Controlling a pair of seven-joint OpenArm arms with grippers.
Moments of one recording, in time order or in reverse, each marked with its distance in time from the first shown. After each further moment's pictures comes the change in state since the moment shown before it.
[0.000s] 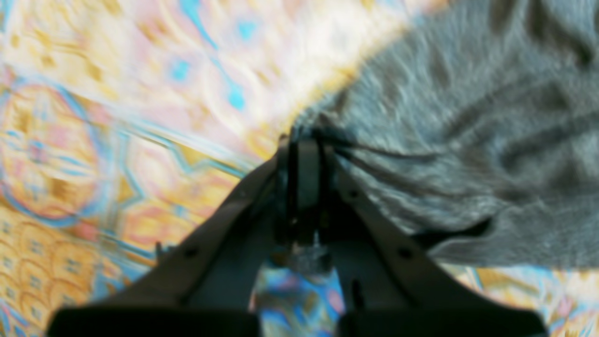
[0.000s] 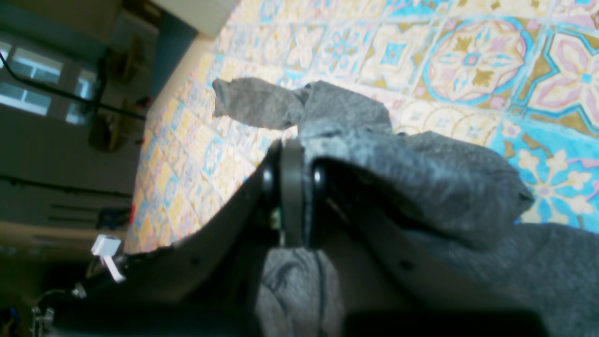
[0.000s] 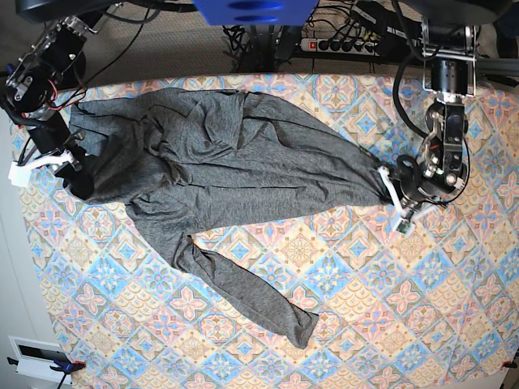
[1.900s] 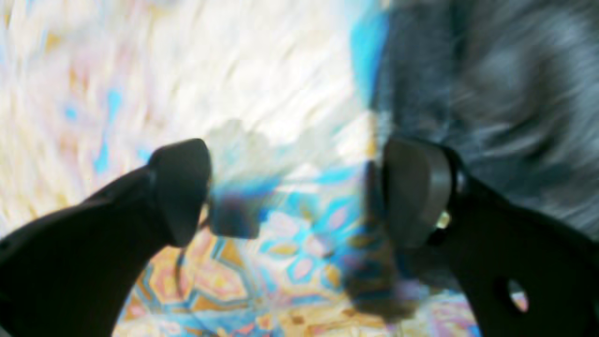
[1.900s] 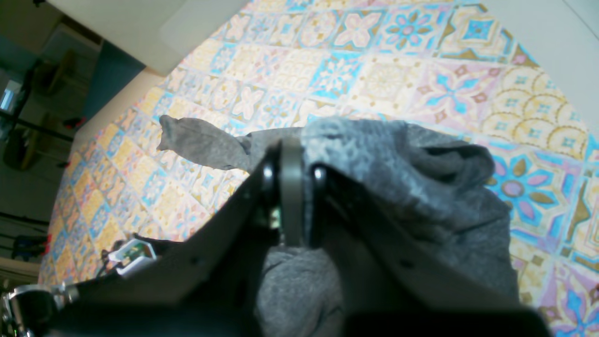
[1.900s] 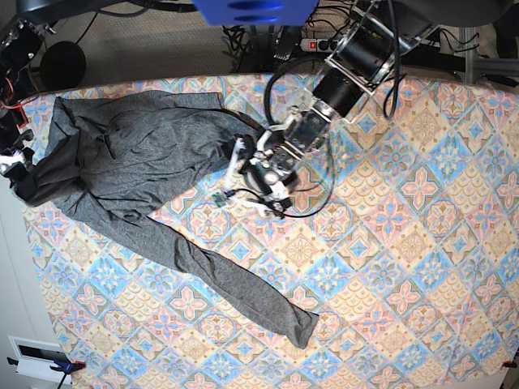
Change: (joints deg) left arm -10.4 28.8 36.3 -2.4 17.1 0.0 13.3; right arm -2.0 12.0 10.0 0.1 0.7 0.1 -0.2
